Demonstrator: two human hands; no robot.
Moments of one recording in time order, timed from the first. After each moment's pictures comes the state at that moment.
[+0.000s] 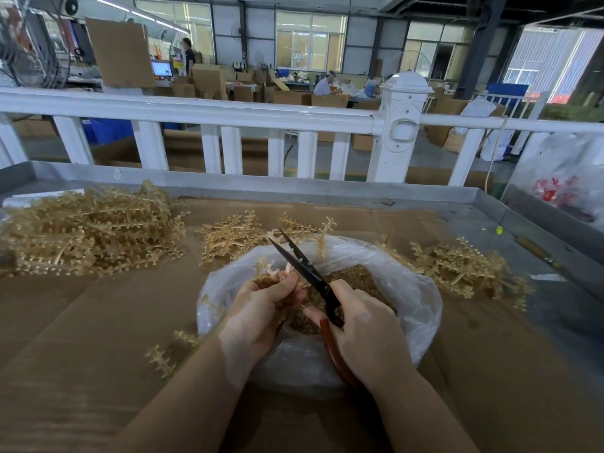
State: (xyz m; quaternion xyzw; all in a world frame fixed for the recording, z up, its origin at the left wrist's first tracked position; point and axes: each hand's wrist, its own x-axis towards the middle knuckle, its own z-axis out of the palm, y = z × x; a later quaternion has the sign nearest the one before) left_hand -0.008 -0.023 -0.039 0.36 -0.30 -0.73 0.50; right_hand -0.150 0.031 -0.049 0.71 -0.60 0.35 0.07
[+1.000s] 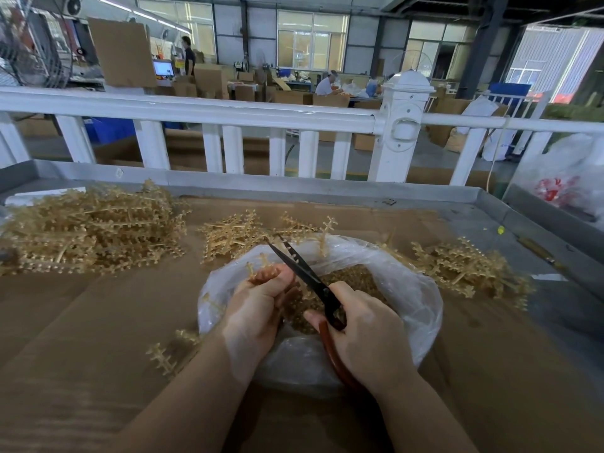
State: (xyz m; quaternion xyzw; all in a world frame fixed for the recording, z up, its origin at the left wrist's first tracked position) left_hand -0.011 -0.026 -0.043 0.38 -0.26 -0.71 0.54; right_hand -0.151 0.035 -0.050 0.71 -0.61 0.36 0.07
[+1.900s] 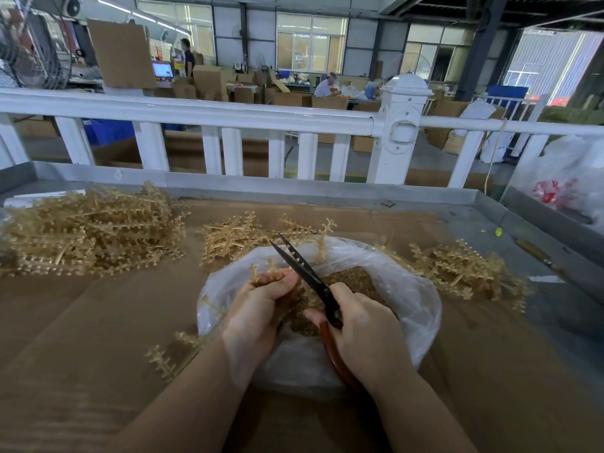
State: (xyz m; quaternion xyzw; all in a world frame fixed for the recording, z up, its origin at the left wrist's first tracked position) left_hand -0.011 -0.019 -0.036 0.36 -0.28 -0.72 0.52; right_hand -0.151 0.032 -0.050 0.71 -0.60 0.35 0.09
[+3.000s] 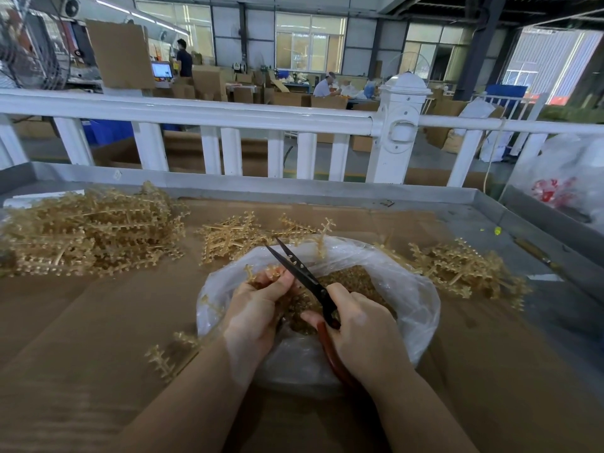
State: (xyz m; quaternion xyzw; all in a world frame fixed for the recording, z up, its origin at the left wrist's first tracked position) left_hand -0.015 -0.014 -0.029 0.37 -0.27 -0.70 0.54; right_hand -0.151 0.031 -0.051 0.73 -0.60 0.33 0.05
